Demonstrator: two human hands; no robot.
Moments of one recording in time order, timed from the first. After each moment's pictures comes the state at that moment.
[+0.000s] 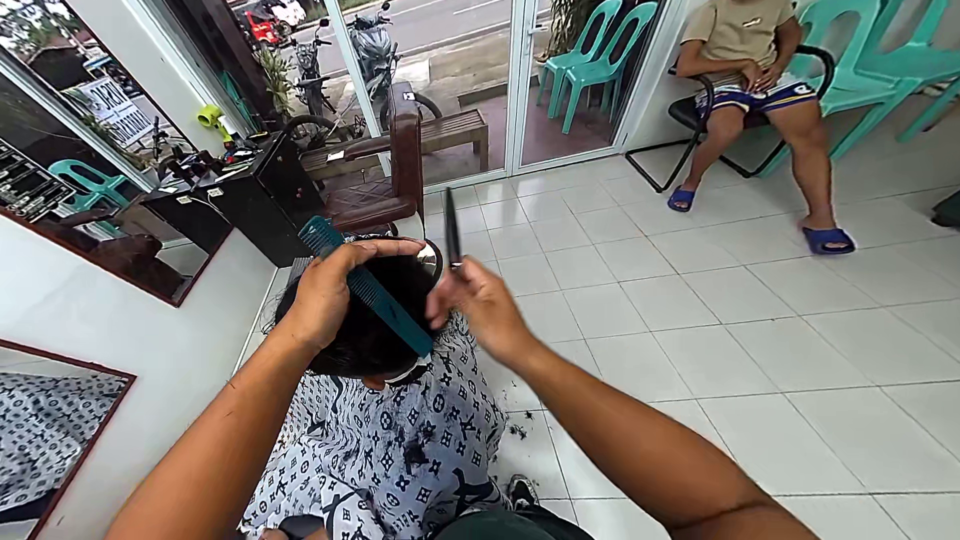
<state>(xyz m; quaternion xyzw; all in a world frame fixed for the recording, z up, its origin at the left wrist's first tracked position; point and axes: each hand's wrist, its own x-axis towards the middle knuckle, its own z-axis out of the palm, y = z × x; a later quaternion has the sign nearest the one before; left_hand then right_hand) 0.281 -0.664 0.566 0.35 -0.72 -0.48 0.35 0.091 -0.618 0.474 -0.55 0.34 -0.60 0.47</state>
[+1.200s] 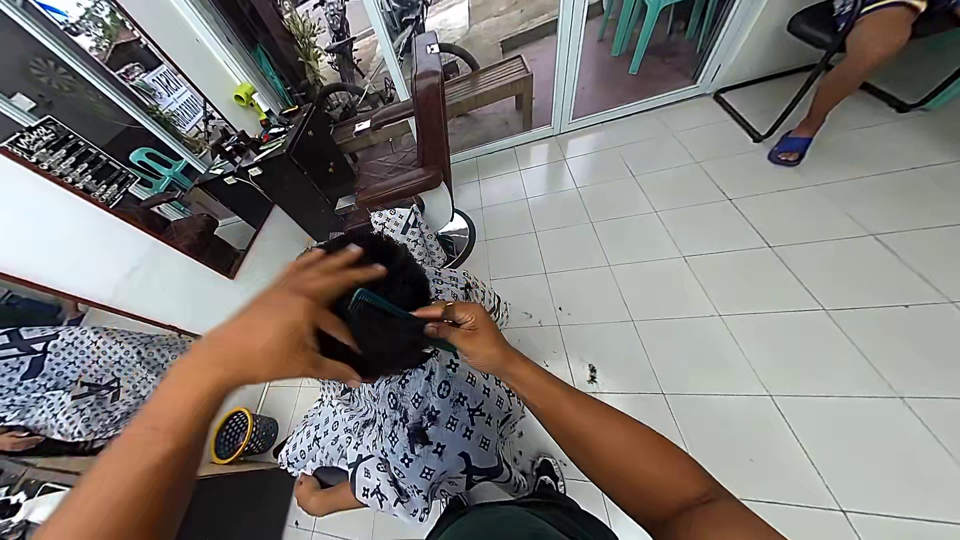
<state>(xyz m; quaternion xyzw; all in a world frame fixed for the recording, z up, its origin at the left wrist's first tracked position) 0.330 -0.654 0.574 0.26 -0.96 -0.05 0.03 0.101 -0.632 0.374 -0.57 0.18 -0.62 0.52</state>
